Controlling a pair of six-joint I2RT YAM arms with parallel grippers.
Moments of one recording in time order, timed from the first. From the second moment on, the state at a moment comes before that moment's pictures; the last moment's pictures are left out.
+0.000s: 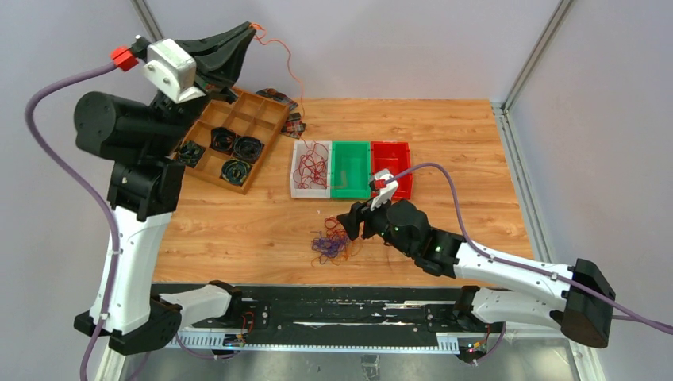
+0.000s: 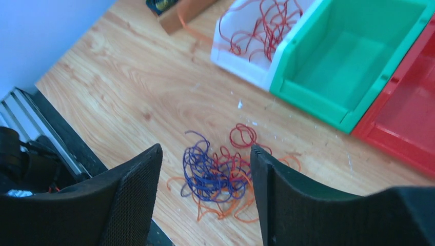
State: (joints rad) left arm -0.38 1.15 1.85 -0.04 0.39 0.23; right arm 1.07 1.06 0.64 0.14 0.29 0.35
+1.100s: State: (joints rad) left arm -0.51 1.42 1.99 -0.07 0.51 0.24; right arm 0.91 1.37 1.03 0.00 0.32 0.38
